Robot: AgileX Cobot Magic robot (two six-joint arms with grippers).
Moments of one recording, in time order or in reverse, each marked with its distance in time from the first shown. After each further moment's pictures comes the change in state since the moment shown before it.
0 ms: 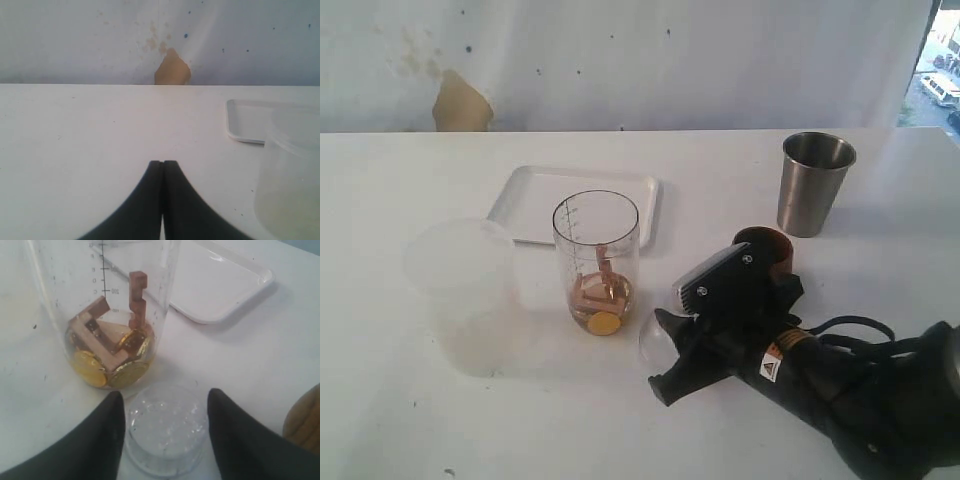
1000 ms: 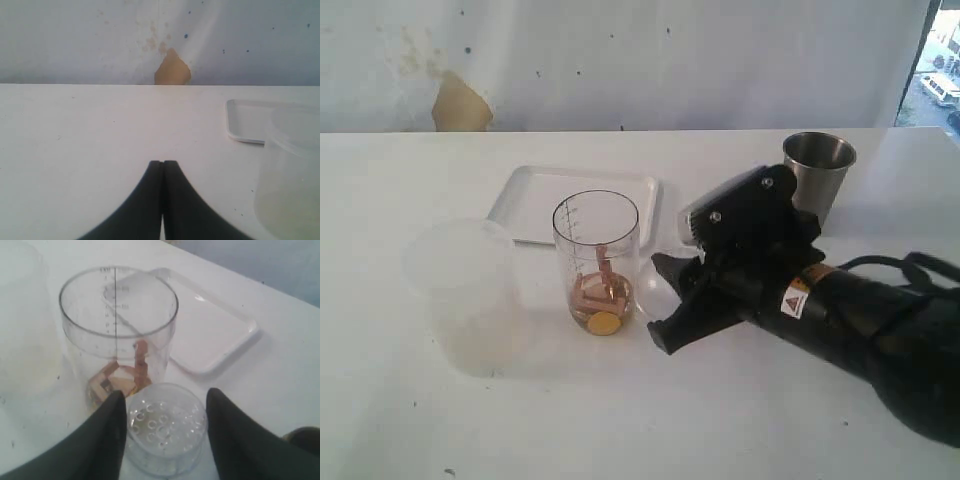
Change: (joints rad) left arm 0.000 0.000 0.000 0.000 0.000 0.000; right arm 0.000 -0.314 -0.080 0.021 0.354 -0.054
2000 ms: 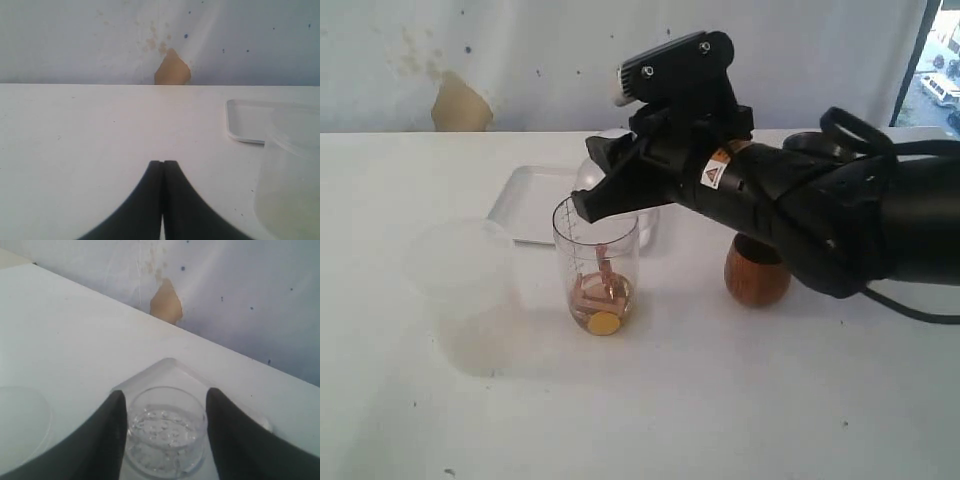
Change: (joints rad) left arm 0.000 0.000 0.000 0.000 0.000 0.000; right arm 0.000 0.112 -0.363 -0.033 0.091 0.078
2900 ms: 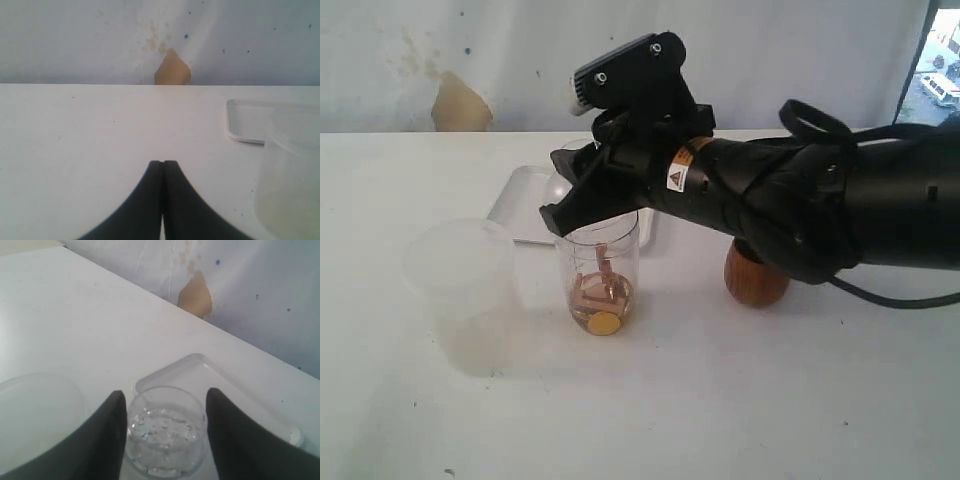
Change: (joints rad) left arm 0.000 0.000 0.000 0.000 0.000 0.000; right arm 0.033 0.041 -0.078 -0.147 0.088 0.092
